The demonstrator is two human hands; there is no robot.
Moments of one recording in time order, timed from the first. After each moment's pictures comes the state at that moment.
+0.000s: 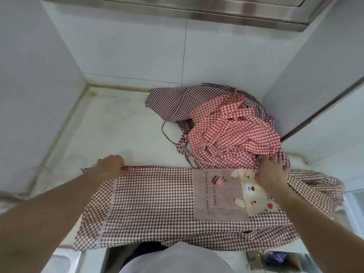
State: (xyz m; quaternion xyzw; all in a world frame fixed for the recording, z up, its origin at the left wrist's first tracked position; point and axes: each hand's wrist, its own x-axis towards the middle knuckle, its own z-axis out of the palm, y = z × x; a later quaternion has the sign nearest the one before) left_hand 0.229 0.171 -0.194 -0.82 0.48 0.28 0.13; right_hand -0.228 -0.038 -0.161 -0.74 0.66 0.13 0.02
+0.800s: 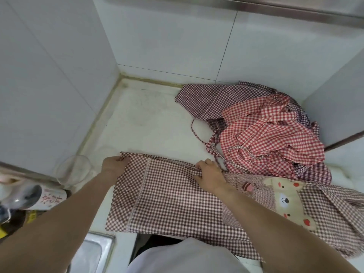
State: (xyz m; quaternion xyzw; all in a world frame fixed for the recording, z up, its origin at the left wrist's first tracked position) left_hand 0.266 0.237 -0.198 -0.89 0.08 0.34 -0.29; right_hand -0.006 0.068 -0.218 -0.87 0.41 0.12 0.27
